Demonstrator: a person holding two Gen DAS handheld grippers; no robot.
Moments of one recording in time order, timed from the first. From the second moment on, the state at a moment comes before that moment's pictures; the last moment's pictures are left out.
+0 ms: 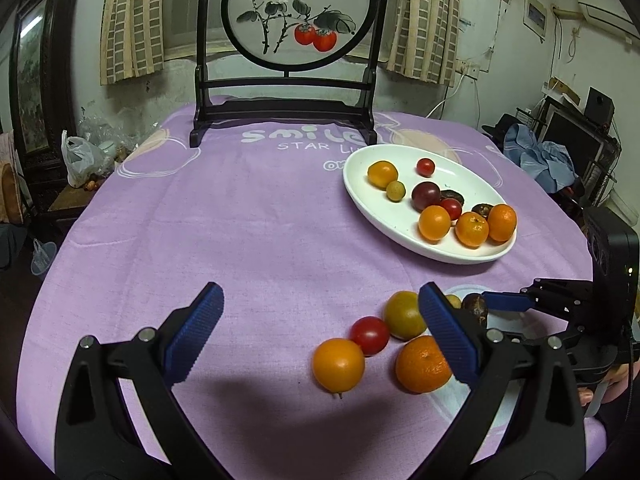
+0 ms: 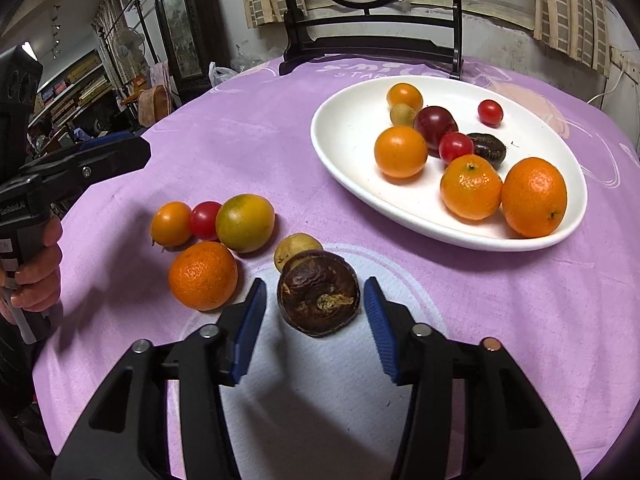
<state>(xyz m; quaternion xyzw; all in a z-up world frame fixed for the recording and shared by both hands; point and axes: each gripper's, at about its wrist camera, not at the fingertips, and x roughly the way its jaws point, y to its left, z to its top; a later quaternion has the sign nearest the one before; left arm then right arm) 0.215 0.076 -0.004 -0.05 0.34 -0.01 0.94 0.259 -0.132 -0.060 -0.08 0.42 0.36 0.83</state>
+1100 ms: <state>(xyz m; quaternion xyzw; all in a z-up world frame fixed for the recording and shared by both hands) 0.221 0.002 -0.057 0.05 0.44 -0.14 0.88 0.246 -0.175 -0.001 0.05 0.33 0.36 0.87</state>
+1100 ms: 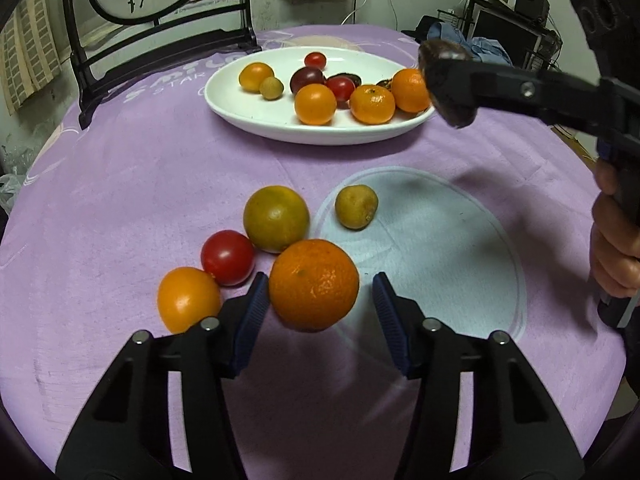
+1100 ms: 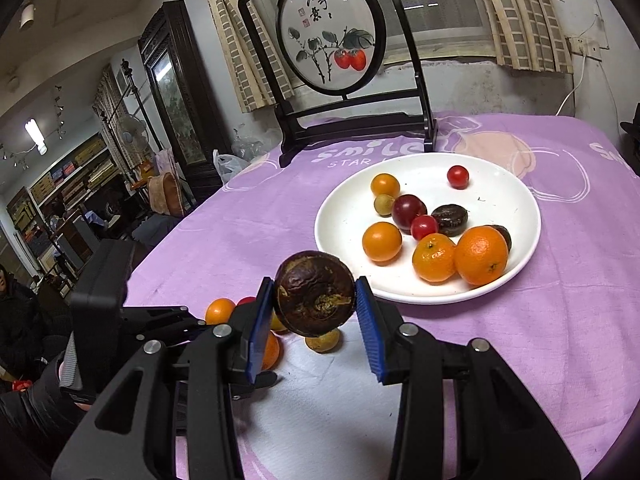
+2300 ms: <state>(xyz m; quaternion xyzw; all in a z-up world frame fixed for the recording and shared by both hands) 0.353 -0.005 -0.010 0.00 0.39 -0.08 0.92 0.343 -0.194 -0.027 0.09 0.30 0.21 0.93</state>
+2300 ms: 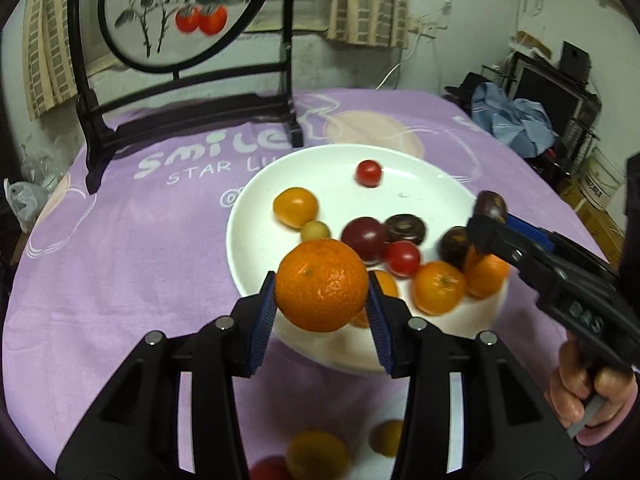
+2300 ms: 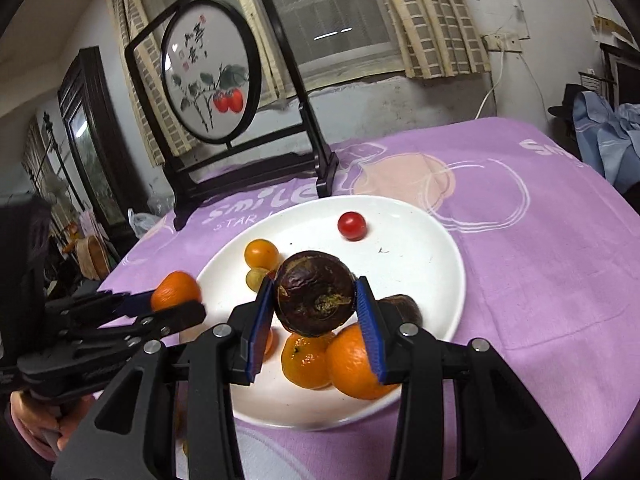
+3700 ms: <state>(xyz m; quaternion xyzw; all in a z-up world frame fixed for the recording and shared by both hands) 0.235 0.113 0.012 -0.05 0.31 0.10 0.94 0.257 -0.102 -0.060 -0.13 0.40 0.34 0.84</state>
